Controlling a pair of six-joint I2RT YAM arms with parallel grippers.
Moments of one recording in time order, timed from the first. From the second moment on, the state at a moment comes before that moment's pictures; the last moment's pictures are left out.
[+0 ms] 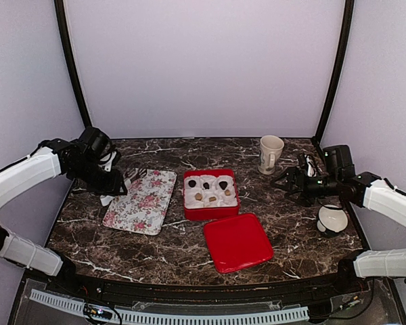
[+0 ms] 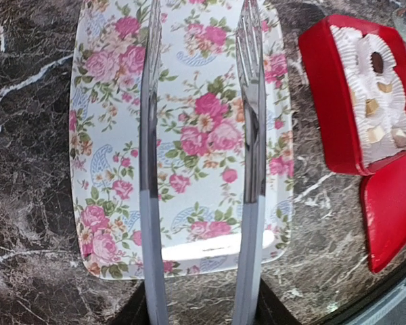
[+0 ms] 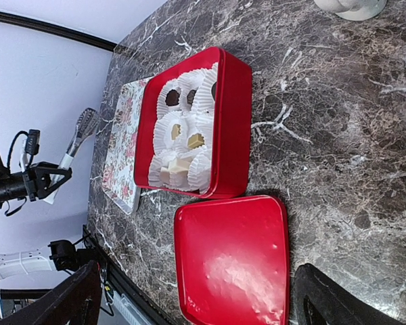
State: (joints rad) left arm -0.40 1.28 1.06 -0.90 0.11 -0.33; right arm 0.34 1.03 0.67 -0.33 -0.56 0.67
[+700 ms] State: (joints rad) left arm -0.39 1.36 0.80 -0.68 0.04 -0.30; right arm 0.34 1.01 0.65 -0.33 -0.58 0.69
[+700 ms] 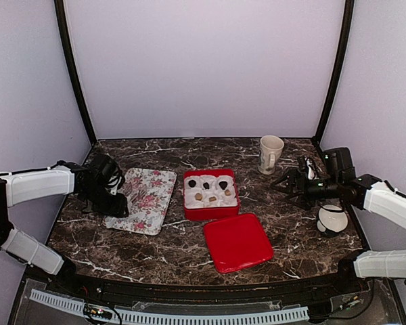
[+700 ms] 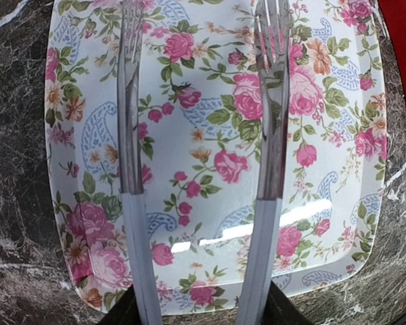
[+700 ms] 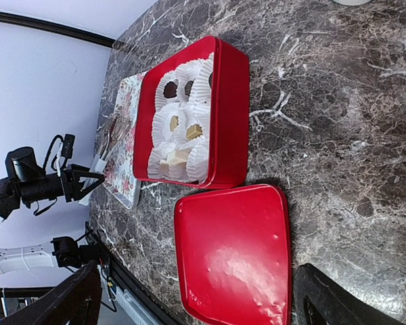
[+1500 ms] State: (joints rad) left arm -0.39 1.21 1.02 -0.80 0.07 -0.31; right arm 0.40 1.12 0.66 -0.49 -0.50 0.62
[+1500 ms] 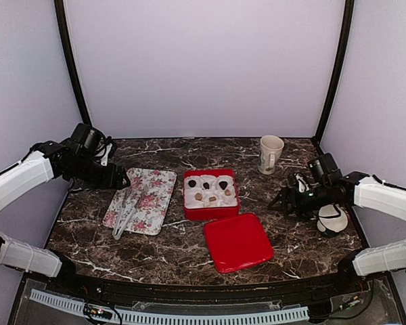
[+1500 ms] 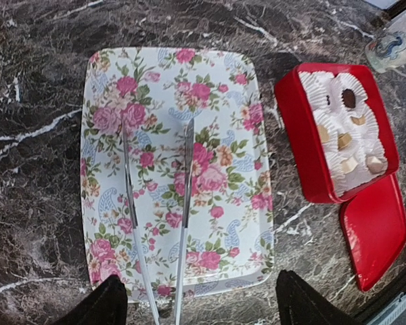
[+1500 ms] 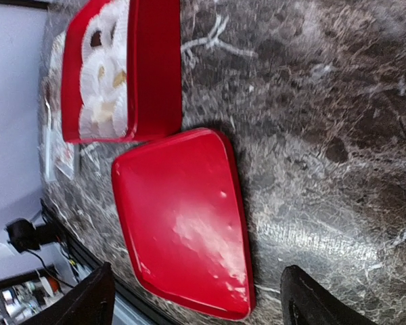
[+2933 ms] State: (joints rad) left arm -0.69 1.16 1.08 -0.74 0.14 -0.18; right arm 0.71 1.49 0.82 -0.66 -0.28 0.54
